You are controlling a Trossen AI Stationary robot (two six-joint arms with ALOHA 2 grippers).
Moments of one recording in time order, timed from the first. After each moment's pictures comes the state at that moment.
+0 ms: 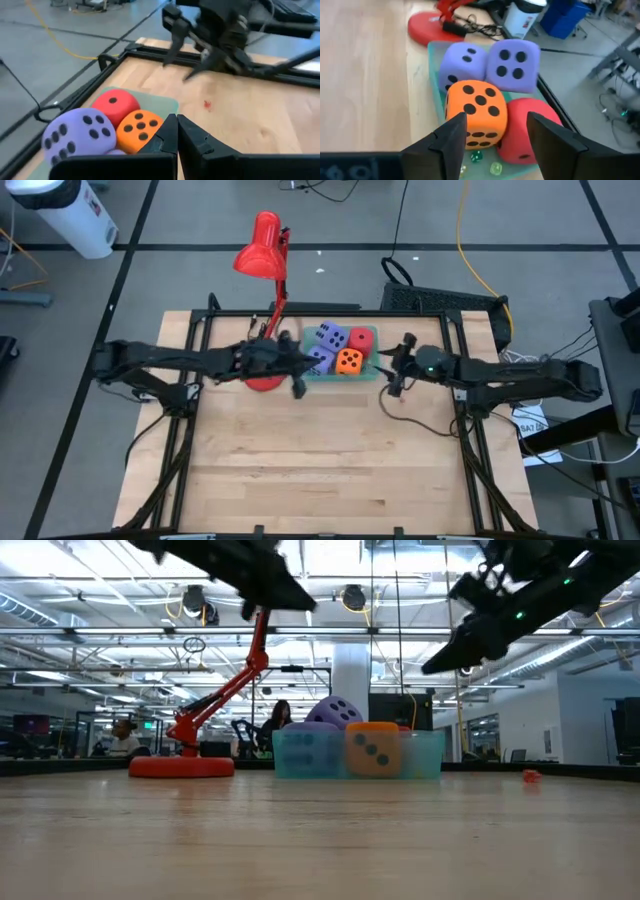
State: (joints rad) left arm 0.09 1.39 0.96 0.10 -0.17 -0.09; right arm -0.21 0.96 0.46 0.09 0.23 -0.24
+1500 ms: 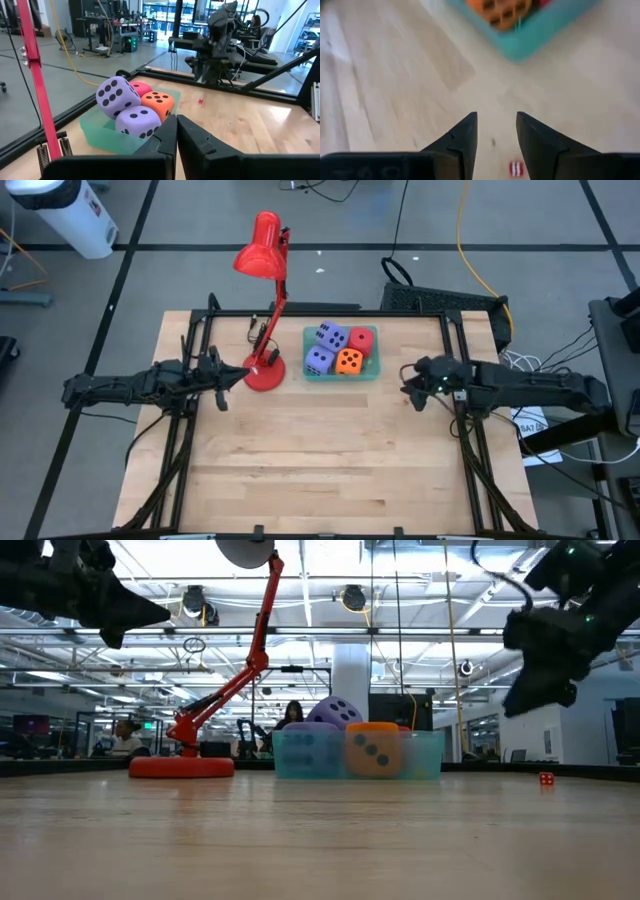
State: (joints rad) left arm 0.02 0.23 0.21 -0.03 -0.24 -0.11; right arm -0.21 0.58 0.37 -0.50 0.01 0.50
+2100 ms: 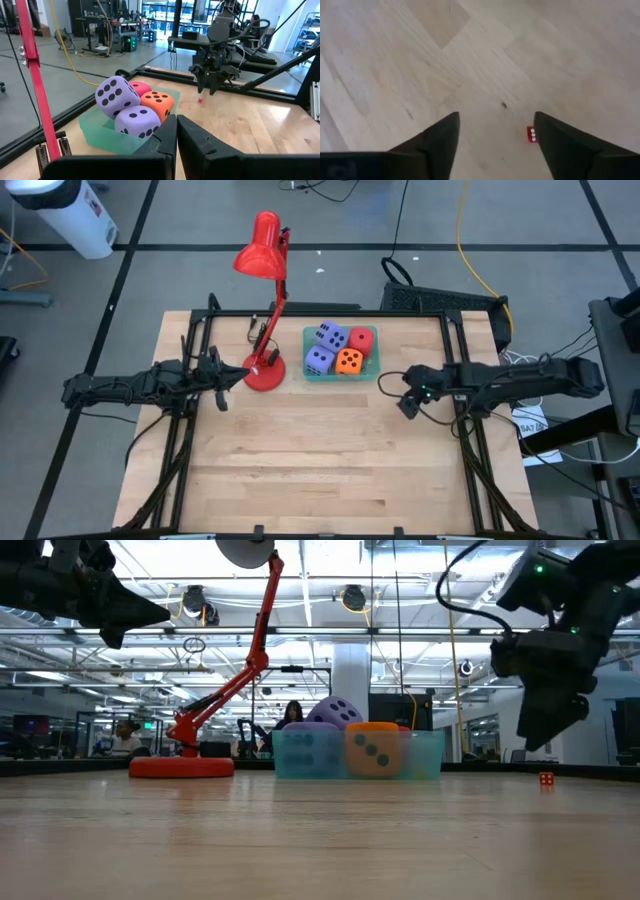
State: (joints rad) left arm 0.02 0.23 0.21 -0.03 -0.23 -0.11; right arm -0.11 0.91 0.44 -0.55 -0.03 0.68
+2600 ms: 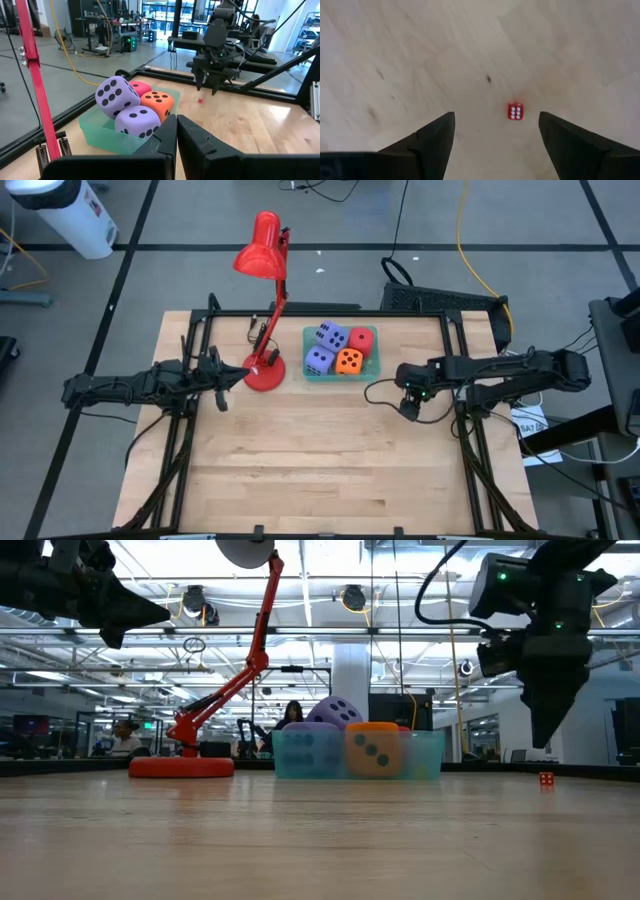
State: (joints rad) left arm 0.02 0.23 0.21 -0.03 -0.23 -0.10; right arm -0.12 1.12 0.64 -0.81 -0.05 0.47
